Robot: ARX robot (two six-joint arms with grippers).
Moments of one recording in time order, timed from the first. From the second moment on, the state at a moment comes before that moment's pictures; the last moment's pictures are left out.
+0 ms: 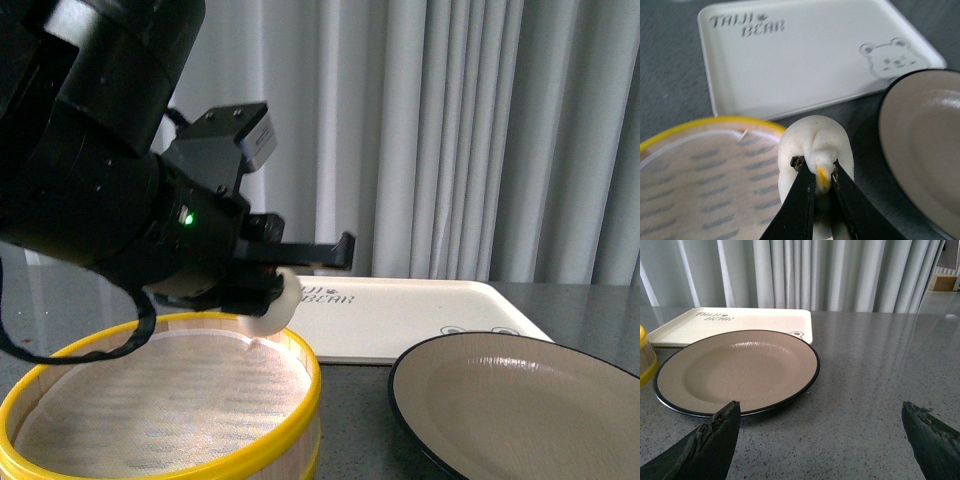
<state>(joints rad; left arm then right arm) -0.46 1.57 1.13 0.03 -0.04 -0.07 0.00 0.00 0.01 0.00 0.00 -0.01</state>
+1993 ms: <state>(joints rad) -0.76 2.20 1.92 -0.51 -0.13 0.07 0.00 0.00 0.01 0.00 0.00 -0.01</state>
